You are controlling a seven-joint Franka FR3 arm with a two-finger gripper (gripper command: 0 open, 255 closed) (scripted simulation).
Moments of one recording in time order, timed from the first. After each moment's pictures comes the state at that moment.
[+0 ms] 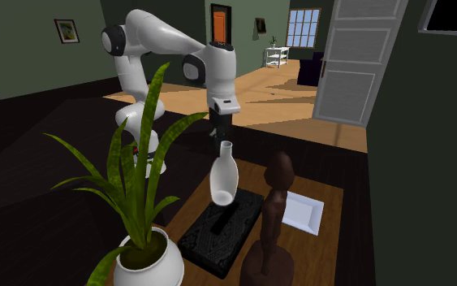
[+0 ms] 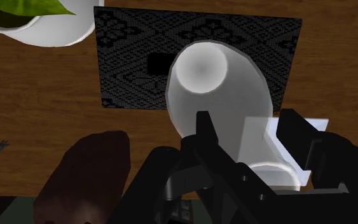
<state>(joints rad) -0.14 -0.10 -0.18 -2.06 -0.02 1.92 -0.26</state>
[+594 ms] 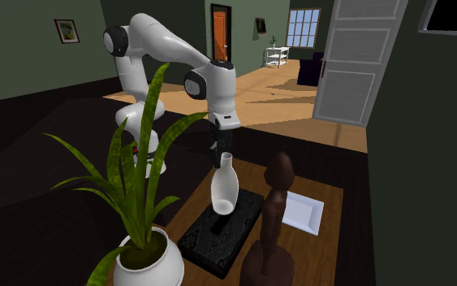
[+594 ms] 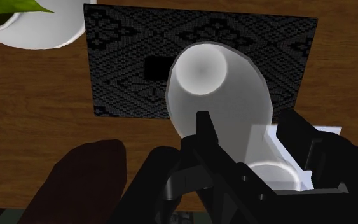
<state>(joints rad) -0.14 -0.07 -0.18 -2.14 -0.01 2.04 -0.26</state>
